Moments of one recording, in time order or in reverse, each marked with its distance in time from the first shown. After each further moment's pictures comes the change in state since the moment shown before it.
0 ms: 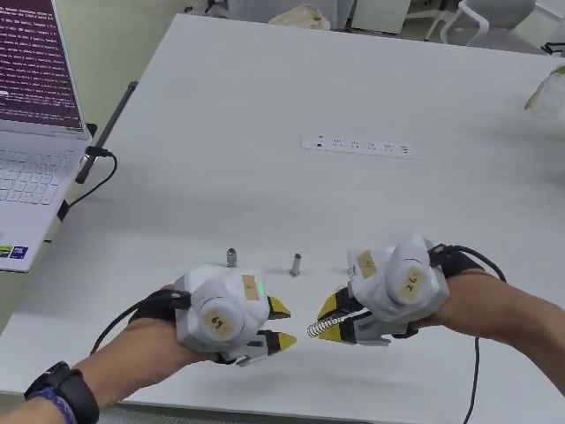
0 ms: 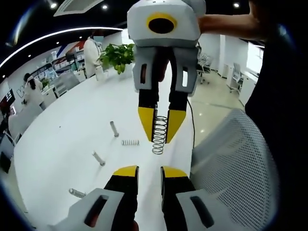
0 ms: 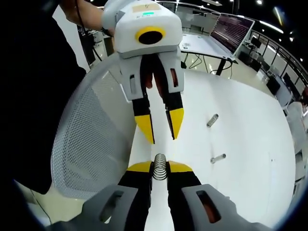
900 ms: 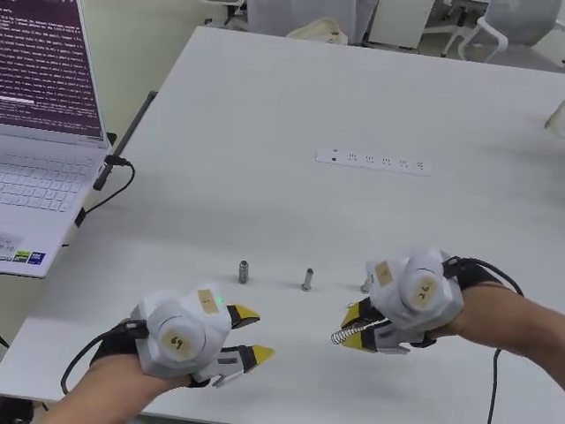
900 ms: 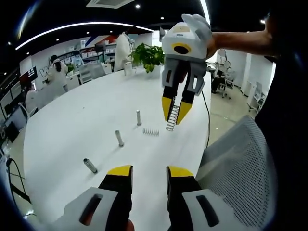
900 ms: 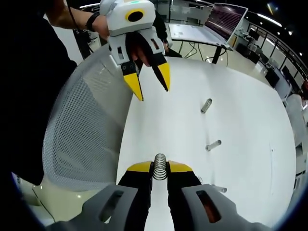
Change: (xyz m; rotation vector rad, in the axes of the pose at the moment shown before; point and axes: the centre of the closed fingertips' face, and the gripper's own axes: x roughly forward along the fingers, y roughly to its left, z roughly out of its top) left arm -0.039 0.024 -0.032 -0.175 -0.024 0.168; right arm 0.003 -0.023 -0.028 0.034 0.065 -0.007
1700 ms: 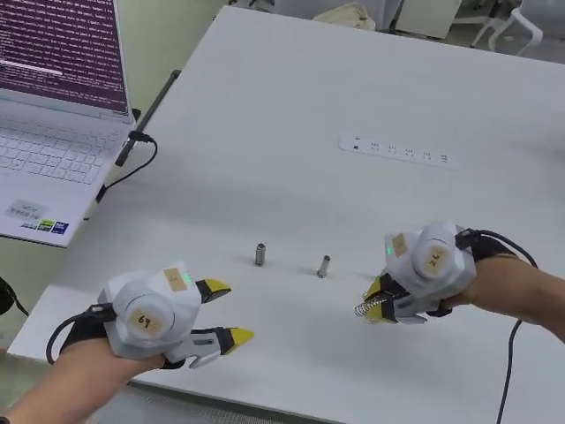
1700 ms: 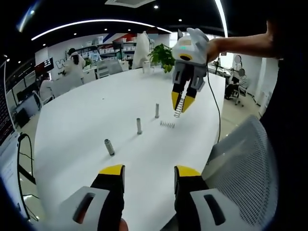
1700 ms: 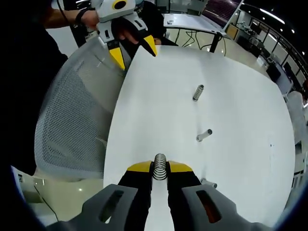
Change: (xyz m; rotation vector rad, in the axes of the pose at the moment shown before) left arm -0.037 0.027 -0.028 -0.096 -0.004 0.118; right arm 0.004 -0.035 -0.020 0.004 0.088 0.000
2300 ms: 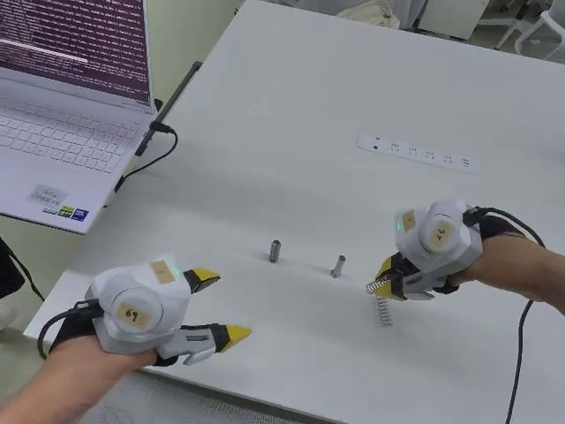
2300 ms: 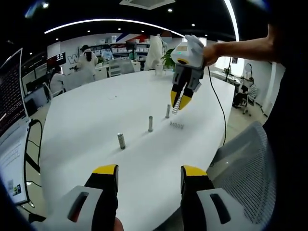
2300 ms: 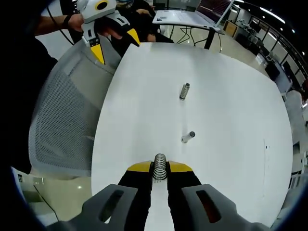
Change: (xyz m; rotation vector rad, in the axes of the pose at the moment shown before) left arm -0.020 0.016 -0.010 -0.086 -0.021 0.075; right arm 0.006 -0.036 0.006 -0.001 0.038 -0.017
